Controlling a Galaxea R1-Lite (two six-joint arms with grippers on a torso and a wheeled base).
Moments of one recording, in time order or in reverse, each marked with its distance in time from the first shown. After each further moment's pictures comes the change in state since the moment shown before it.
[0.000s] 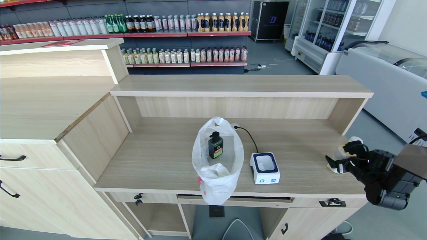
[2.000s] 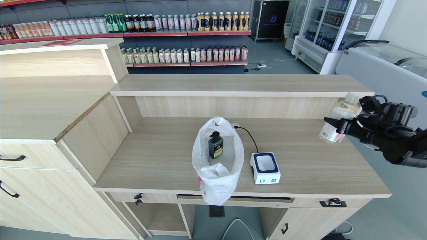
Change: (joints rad) left arm 0.000 0.000 0.000 0.000 0.000 0.000; right arm 0.105 -0.486 -0.061 0.514 0.201 0.492
